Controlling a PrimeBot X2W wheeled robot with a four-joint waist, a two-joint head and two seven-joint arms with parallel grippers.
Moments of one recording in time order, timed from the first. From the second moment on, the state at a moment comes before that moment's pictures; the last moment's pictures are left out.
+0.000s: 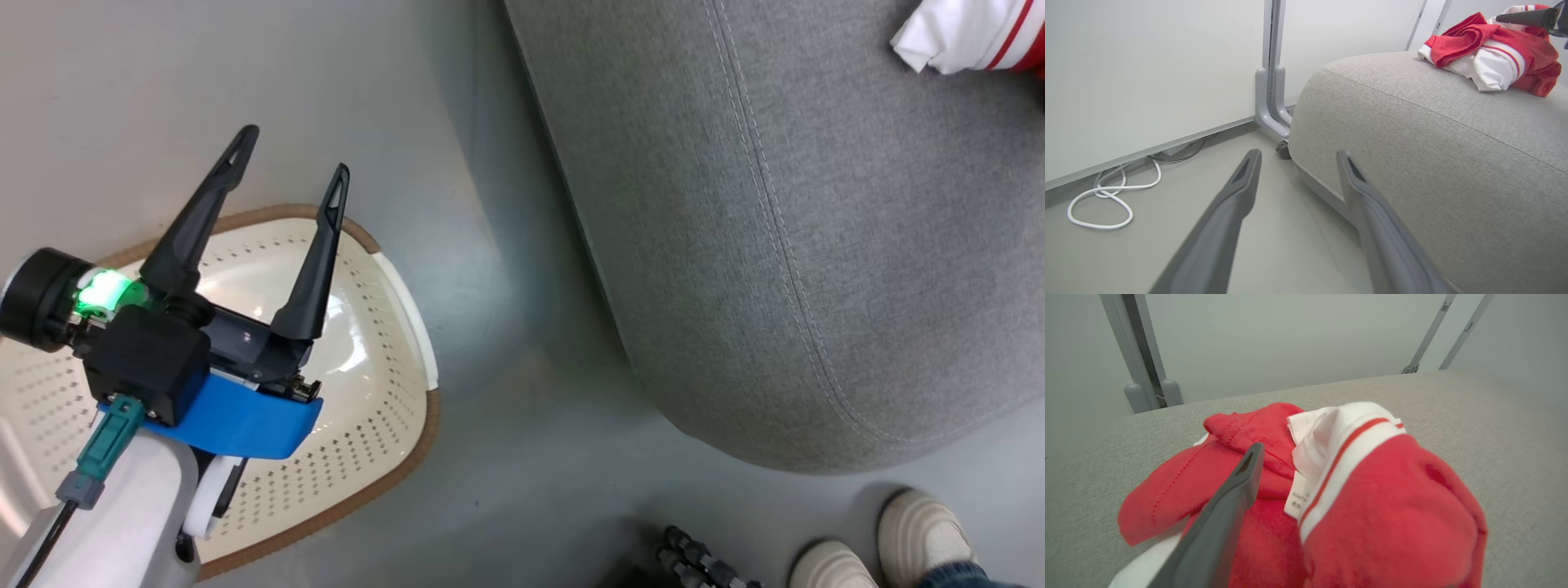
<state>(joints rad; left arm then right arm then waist) -0.40 0.51 -0.41 -0.17 -0.27 0.01 -0.12 -1.09 -0.42 -0.15 0.87 0.37 0.13 -0.16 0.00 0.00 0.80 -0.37</state>
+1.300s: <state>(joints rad) -0.01 0.12 -0.09 0.25 -0.33 -0.03 -0.26 -0.09 -0.11 -0.07 0.14 0.16 0.13 -0.08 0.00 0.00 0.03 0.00</state>
